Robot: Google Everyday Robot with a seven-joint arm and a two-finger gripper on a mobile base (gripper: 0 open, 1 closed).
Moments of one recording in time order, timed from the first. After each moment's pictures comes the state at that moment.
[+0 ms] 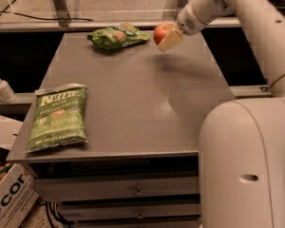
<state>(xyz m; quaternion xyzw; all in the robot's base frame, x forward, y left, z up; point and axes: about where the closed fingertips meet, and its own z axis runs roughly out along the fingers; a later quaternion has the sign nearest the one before) 0.782 -0.112 0.881 -0.49 0.80 0.12 0.33</state>
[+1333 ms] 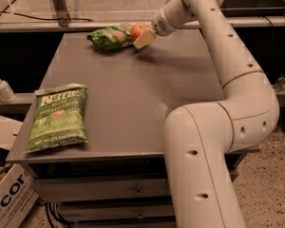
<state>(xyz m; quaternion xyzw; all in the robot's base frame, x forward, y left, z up) 0.843 -0.026 0.858 -0.47 0.78 0.18 0.36</state>
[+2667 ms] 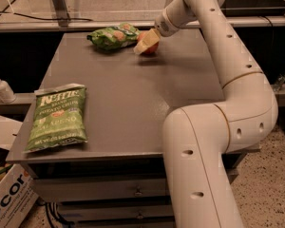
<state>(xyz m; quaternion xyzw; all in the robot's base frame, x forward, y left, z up) 0.847 -0.045 0.850 -0.46 0.80 0.16 0.35</state>
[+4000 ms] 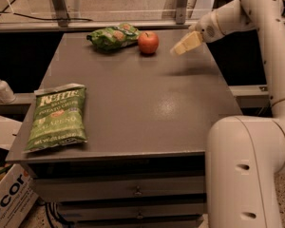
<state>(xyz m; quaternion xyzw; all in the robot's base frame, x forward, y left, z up) 0.791 -0.146 0.869 -0.45 0.77 0.24 0.38</state>
